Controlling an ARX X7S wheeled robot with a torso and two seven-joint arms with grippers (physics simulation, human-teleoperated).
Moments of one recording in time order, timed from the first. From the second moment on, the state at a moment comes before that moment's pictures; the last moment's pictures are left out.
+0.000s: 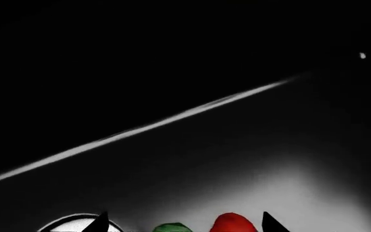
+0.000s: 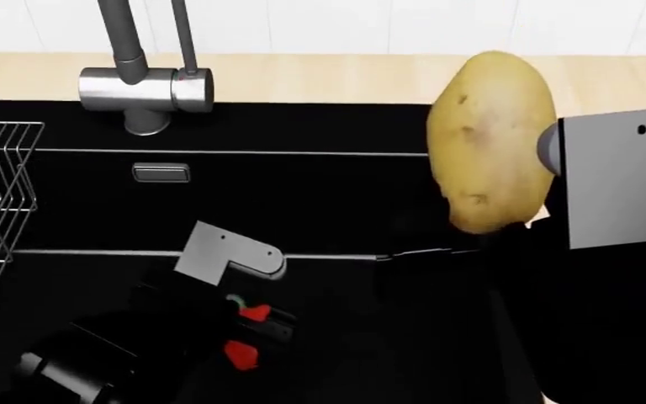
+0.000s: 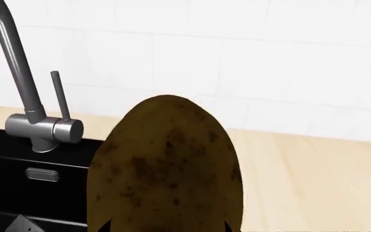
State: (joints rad) left arm -1.14 0.00 1.38 -1.15 -1.20 -0.26 -0.13; right arm 1.35 1.12 -1.15 -0.60 1.64 0.31 0.93
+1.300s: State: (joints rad) left arm -1.32 -0.63 1.28 0.06 -1.41 -0.16 -0.57; right arm 1.31 1.13 -1.13 -0.62 1.58 0.27 0.90
